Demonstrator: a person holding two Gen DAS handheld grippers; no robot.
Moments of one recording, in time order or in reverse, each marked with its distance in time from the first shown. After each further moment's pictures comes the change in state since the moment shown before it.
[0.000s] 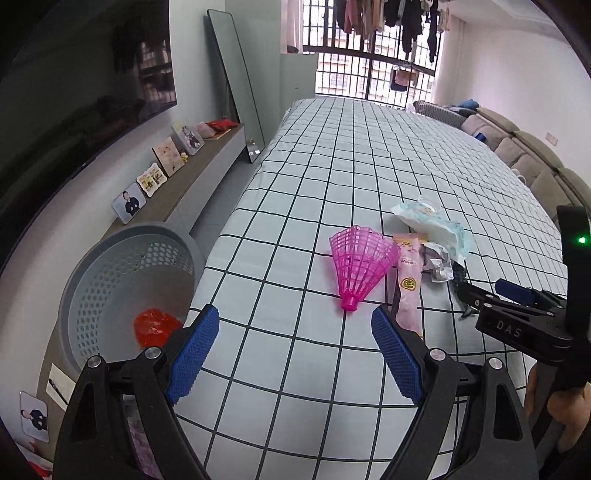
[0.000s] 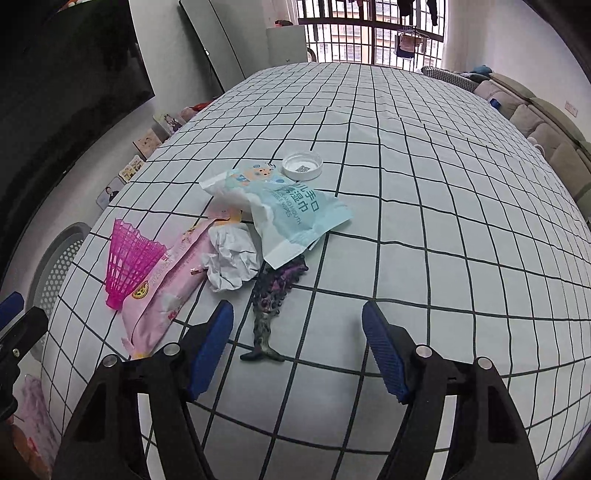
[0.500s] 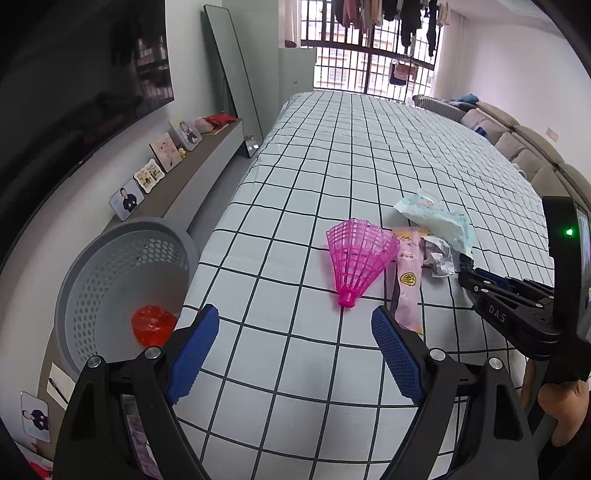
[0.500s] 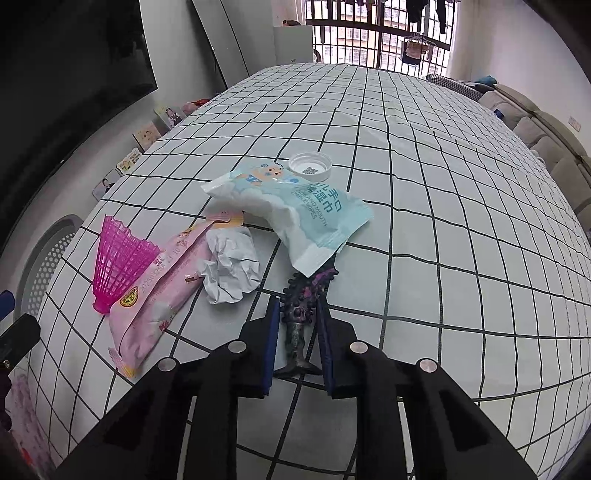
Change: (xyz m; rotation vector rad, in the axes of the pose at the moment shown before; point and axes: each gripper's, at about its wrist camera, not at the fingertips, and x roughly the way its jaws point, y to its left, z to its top) left arm 0.006 -0.004 -0.001 0.012 0.024 -0.002; right arm 0.012 0.006 0.007 -0.045 0.006 -0.023
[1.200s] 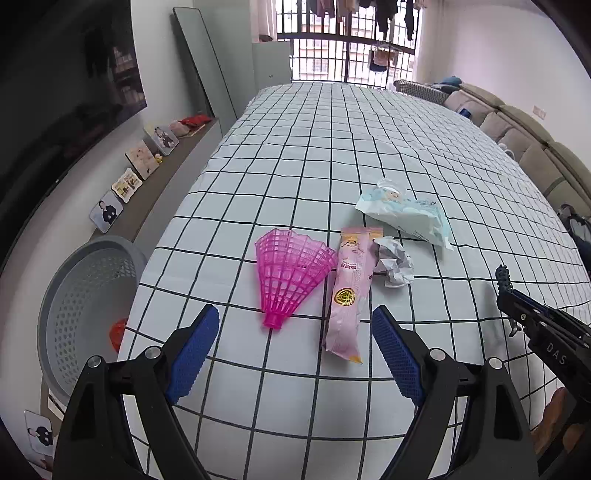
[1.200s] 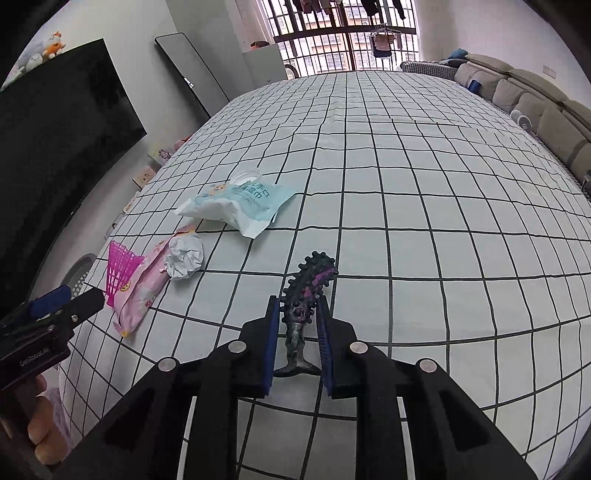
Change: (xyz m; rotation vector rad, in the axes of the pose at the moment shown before) left arm 0.024 -0.060 0.018 0.080 0.035 -0.023; right arm -0.052 -0.081 -0.038 0.178 -0.065 0.082
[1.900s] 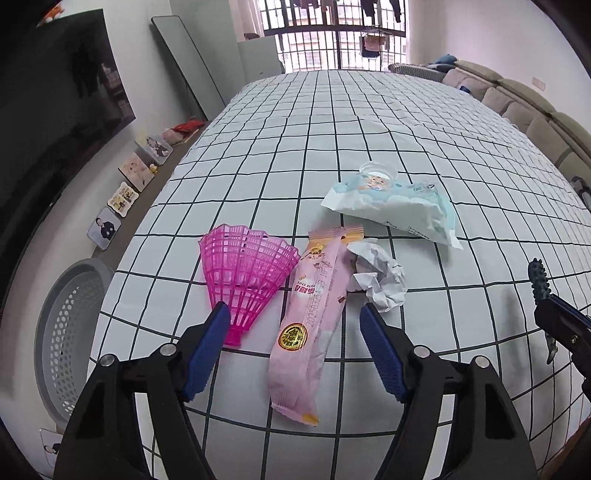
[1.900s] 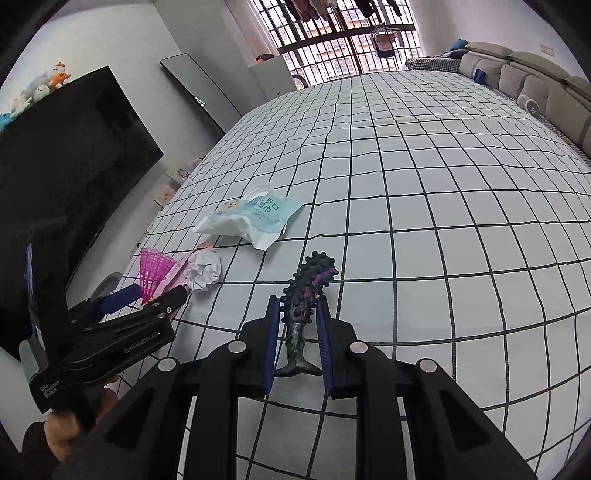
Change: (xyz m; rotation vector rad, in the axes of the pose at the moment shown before) left arm 0.044 -0.045 0.012 0.086 0.013 0.064; right arm -0.011 -0.015 -0.002 0.059 -0.043 0.117
